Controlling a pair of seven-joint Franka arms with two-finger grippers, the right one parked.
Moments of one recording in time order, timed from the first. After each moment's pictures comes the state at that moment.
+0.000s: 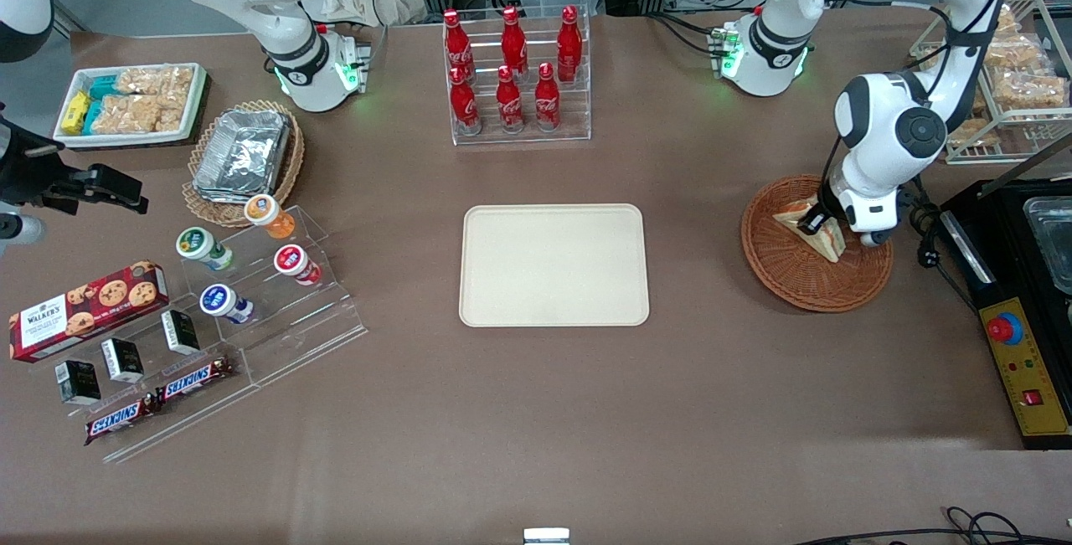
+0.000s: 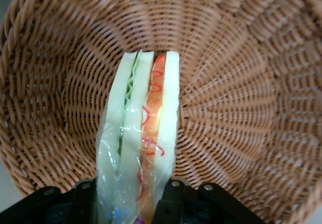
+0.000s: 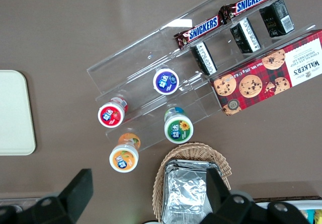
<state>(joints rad) 0.11 0.03 -0.09 -2.61 0.02 2.60 -0.86</state>
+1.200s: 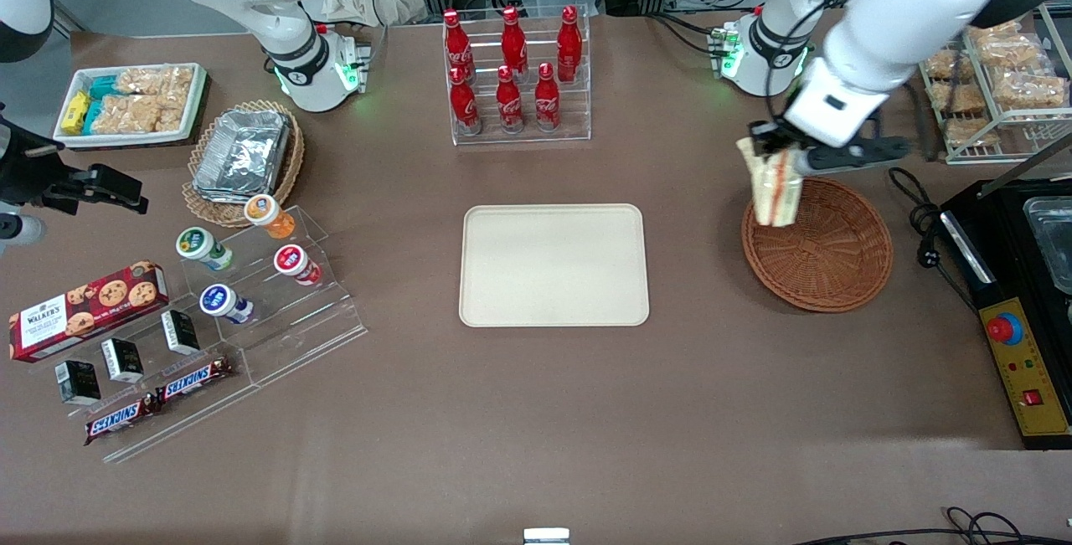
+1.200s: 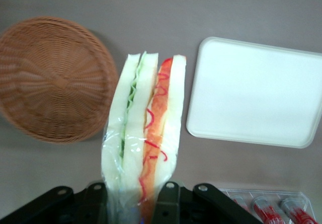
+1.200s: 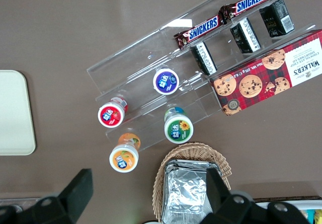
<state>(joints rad) -0.23 -0.18 -0.17 -1.98 -0.13 1.76 -0.46</state>
